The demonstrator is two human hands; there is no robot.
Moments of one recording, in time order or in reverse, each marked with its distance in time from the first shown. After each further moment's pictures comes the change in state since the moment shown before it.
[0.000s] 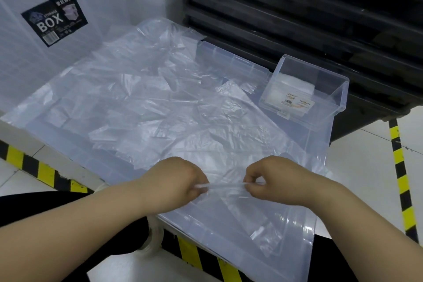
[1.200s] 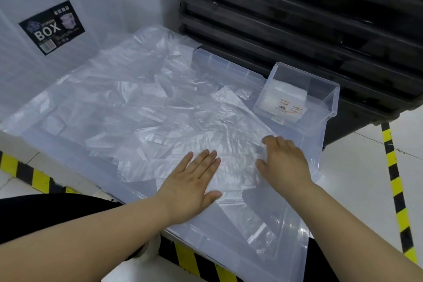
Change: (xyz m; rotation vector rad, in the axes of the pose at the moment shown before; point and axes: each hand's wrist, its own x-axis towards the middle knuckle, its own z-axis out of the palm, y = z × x) left_hand 0.021 0.005 0.042 0.346 0.161 -0.100; right_hand 0.017 0.019 0.010 -0.207 0.397 0.439
